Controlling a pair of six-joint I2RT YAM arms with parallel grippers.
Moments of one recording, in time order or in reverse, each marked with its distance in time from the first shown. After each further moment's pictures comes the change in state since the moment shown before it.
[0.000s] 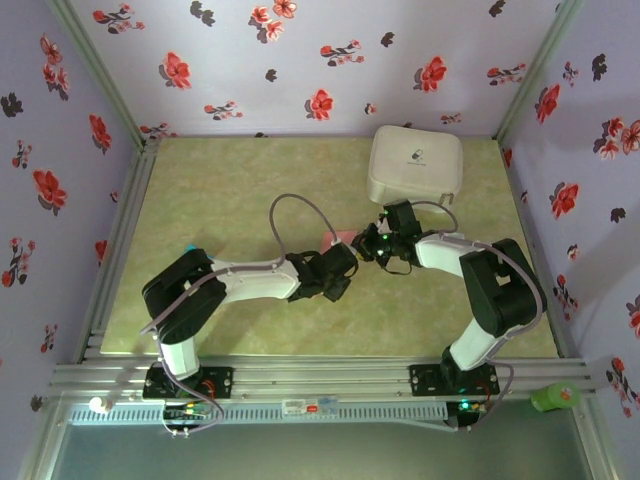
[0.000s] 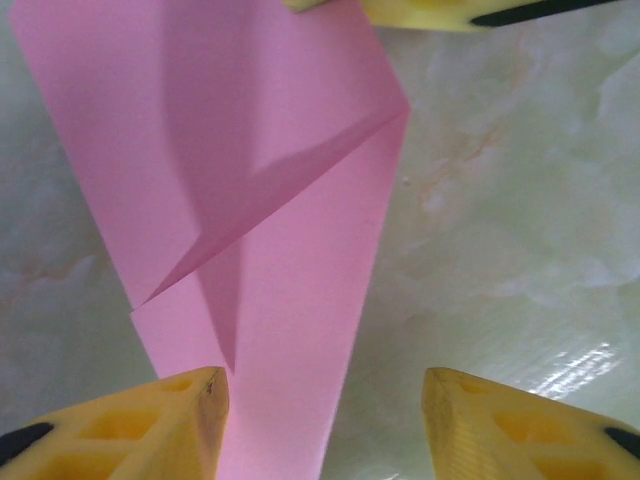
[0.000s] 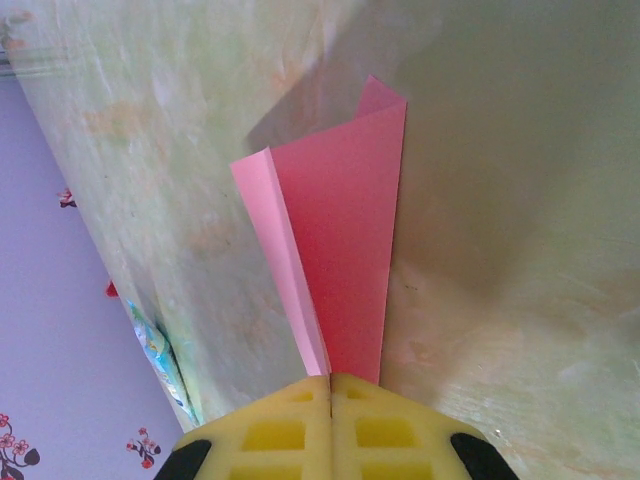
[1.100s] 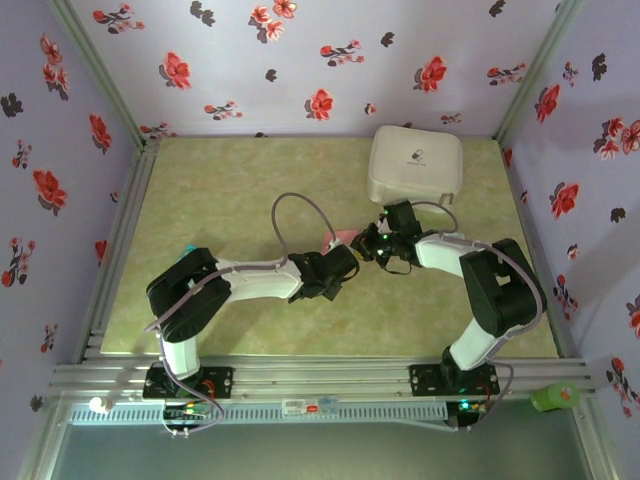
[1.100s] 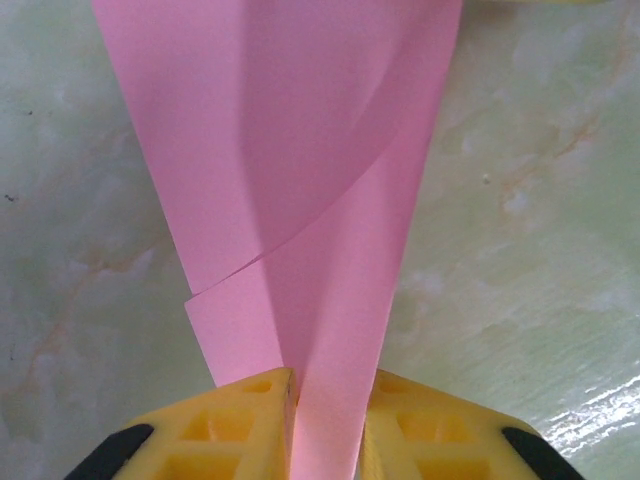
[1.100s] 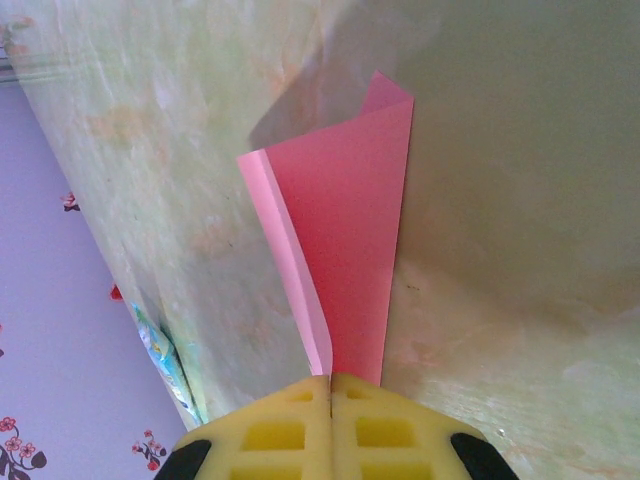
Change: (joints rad) left arm -0.002 0.021 0.007 -0.021 -0.087 0.000; right arm 0.000 0.000 0.000 0.003 0.000 0.016
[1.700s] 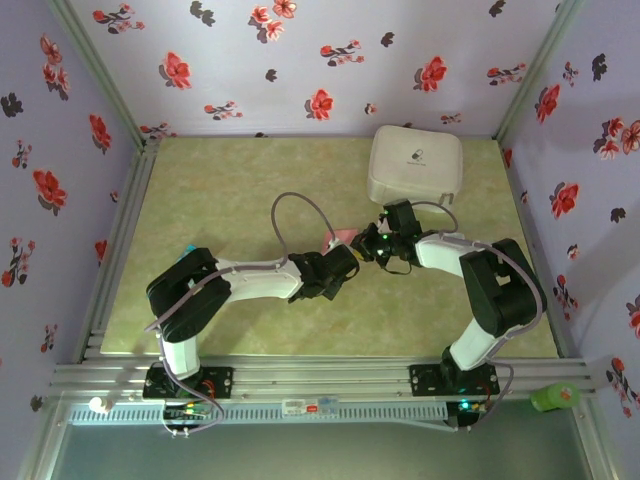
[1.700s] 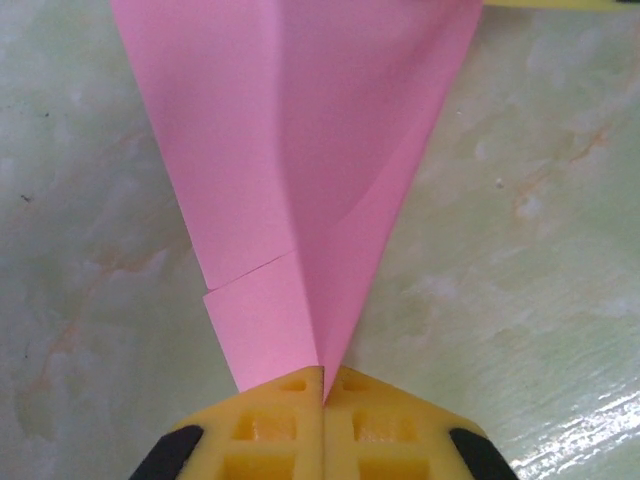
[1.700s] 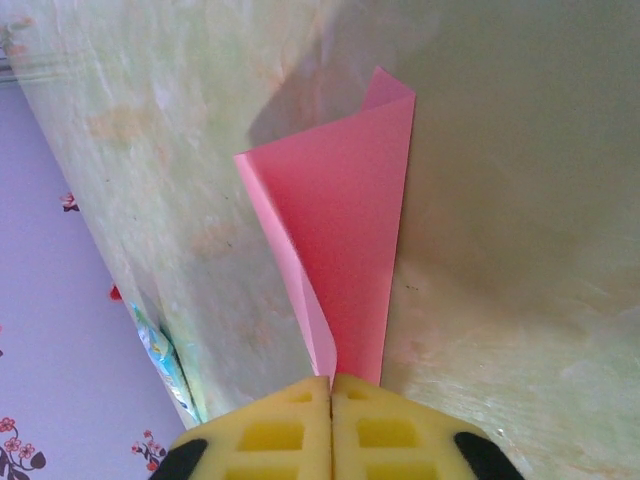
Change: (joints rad) left arm 0.000 0.000 0.000 0.000 -0.015 -0.005; right arm 0.000 0.000 0.000 -0.003 0.003 -0.002
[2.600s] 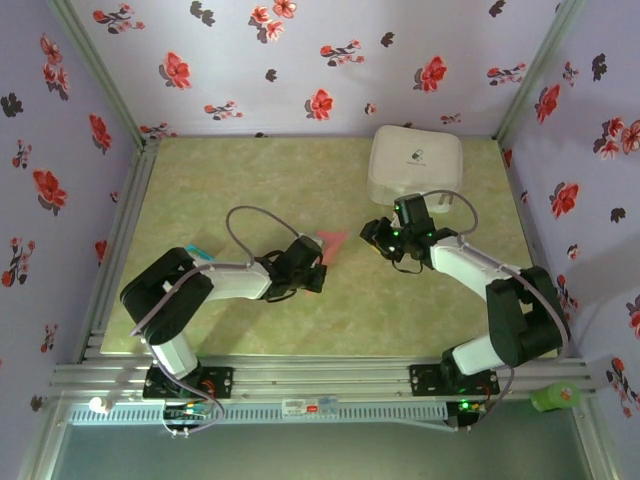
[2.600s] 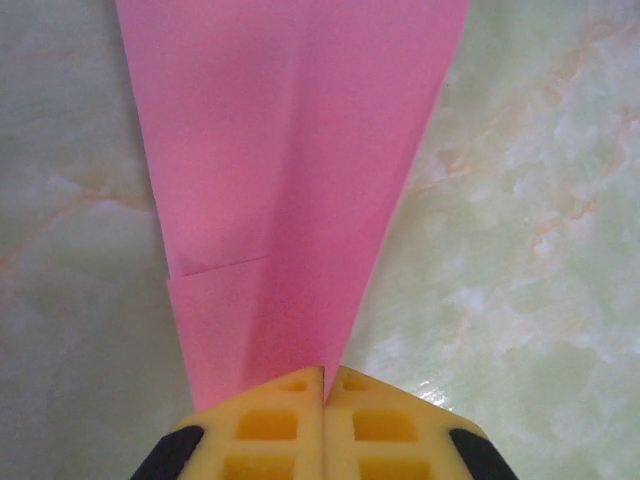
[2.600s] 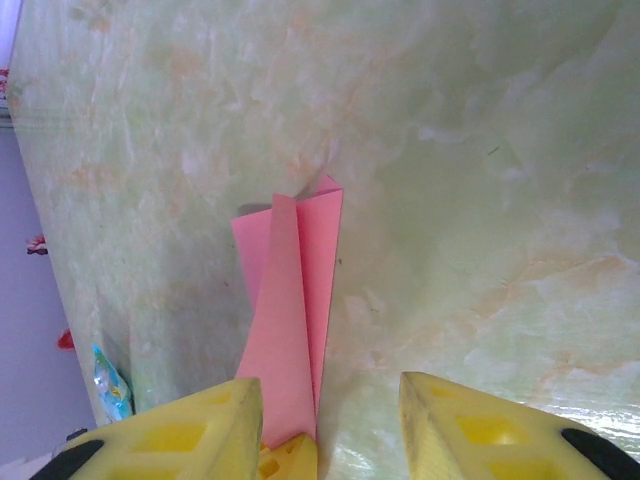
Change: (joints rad) left arm 0.187 -0.117 -0.295 0.399 0.367 -0.233; right arm -0.021 -0.196 0.010 -0.182 0.195 -0.140
